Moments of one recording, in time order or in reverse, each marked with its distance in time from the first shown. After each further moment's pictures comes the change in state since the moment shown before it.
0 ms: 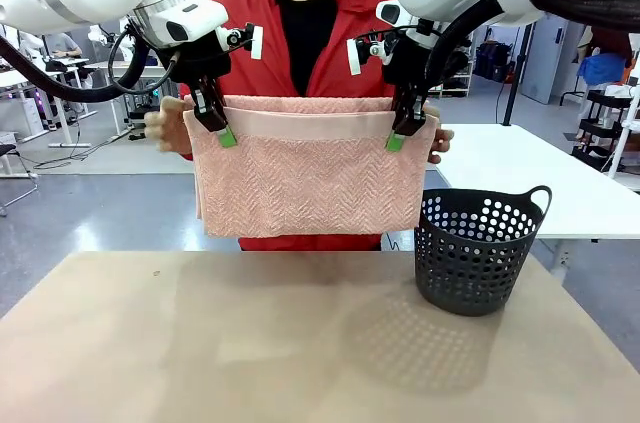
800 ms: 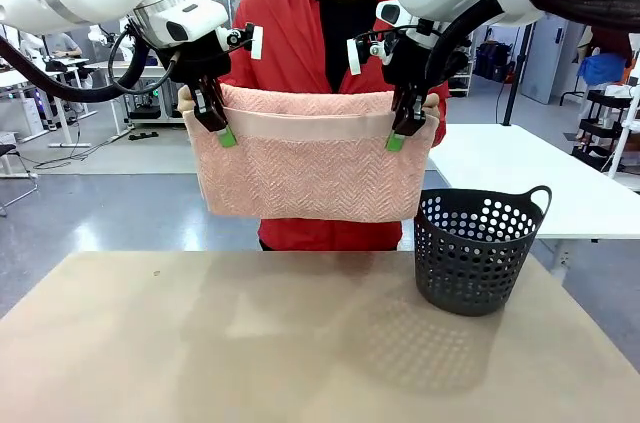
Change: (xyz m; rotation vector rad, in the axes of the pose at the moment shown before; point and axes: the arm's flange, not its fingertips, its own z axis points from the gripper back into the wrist) left arm 0.000 0.000 0.000 0.000 0.000 0.001; right arm 0.000 0.000 0.000 0.000 0.000 0.000
